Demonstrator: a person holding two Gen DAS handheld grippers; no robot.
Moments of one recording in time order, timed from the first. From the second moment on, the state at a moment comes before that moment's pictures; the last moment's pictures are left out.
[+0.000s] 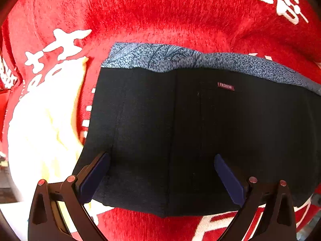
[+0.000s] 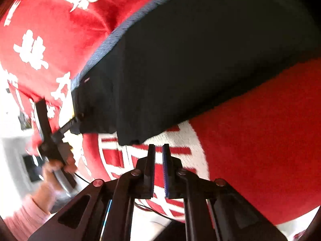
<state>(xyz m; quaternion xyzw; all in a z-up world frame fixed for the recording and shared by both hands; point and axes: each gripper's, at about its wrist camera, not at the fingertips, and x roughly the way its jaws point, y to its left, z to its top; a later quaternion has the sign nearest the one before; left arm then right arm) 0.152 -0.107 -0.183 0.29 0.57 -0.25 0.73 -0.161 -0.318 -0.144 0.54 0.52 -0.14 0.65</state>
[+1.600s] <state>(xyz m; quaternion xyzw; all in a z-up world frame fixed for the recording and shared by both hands) -0.061 -0.356 -0.176 0.30 0.55 -0.33 0.70 -0.325 -0.615 -0.136 0.38 0.50 -0.42 0.66</state>
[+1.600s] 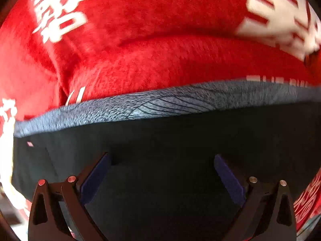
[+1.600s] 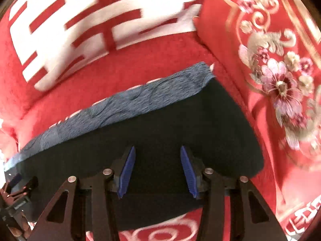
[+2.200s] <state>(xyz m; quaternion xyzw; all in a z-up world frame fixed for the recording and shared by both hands) -0.132 -0.430 -0.131 0.32 0.55 -0.35 0.69 -0.425 -0.574 -0.127 0.61 0.33 -0.33 0.65</state>
